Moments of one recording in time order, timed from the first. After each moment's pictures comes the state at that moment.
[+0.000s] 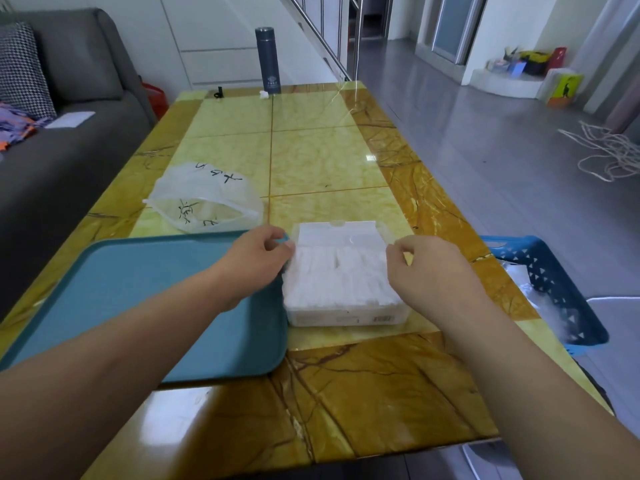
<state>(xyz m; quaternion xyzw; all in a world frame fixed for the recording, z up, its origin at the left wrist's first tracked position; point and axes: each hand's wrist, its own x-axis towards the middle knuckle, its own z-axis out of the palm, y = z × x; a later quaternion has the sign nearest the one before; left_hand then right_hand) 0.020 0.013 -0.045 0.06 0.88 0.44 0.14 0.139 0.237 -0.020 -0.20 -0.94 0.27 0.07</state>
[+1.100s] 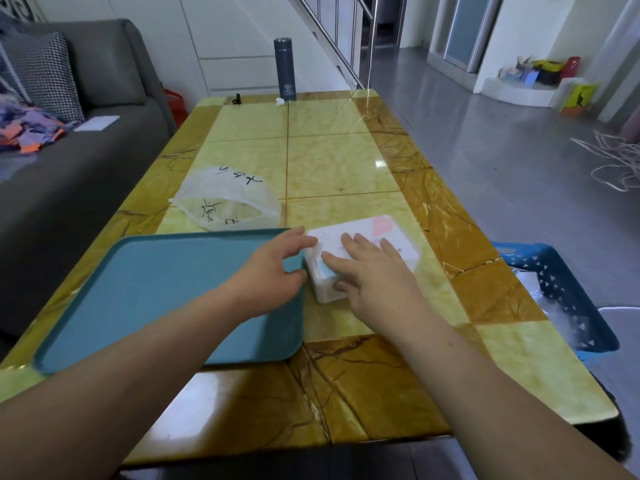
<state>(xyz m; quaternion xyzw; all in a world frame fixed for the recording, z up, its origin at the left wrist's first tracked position) 0.047 -0.007 -0.049 0.21 0.88 0.41 0.09 0.122 0.180 -0.038 0.05 -0.99 0.10 0.01</state>
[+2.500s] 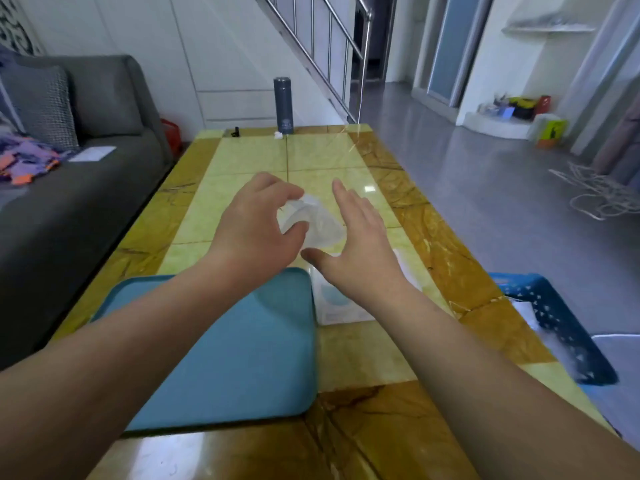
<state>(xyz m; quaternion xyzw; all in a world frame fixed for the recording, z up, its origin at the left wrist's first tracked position) -0.001 -0.016 0.054 0.28 0.88 0.31 -0.23 0.056 0.146 0.021 -0.01 -0.90 0.39 0.17</state>
